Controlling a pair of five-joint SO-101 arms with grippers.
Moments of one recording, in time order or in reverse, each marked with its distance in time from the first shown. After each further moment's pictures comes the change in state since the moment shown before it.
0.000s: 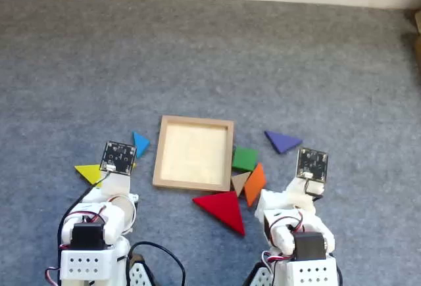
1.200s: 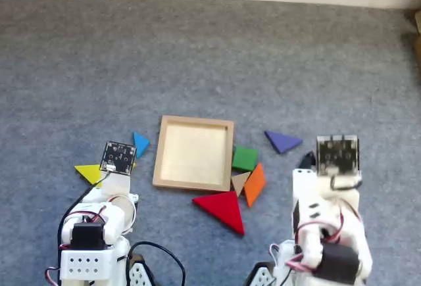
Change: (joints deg) left arm 0.0 0.0 0.0 0.0 0.0; right arm 15.0 11.9 -31.8 -2.5 30.6
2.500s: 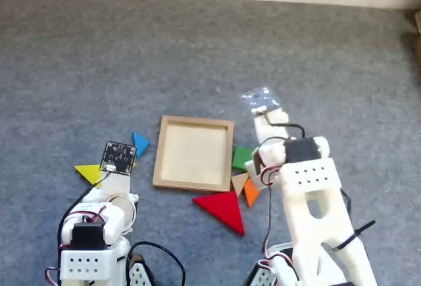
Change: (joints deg) left arm 0.0 0.0 0.0 0.0 0.0; right arm -22.7 56.5 -20.6 6.5 -0.1
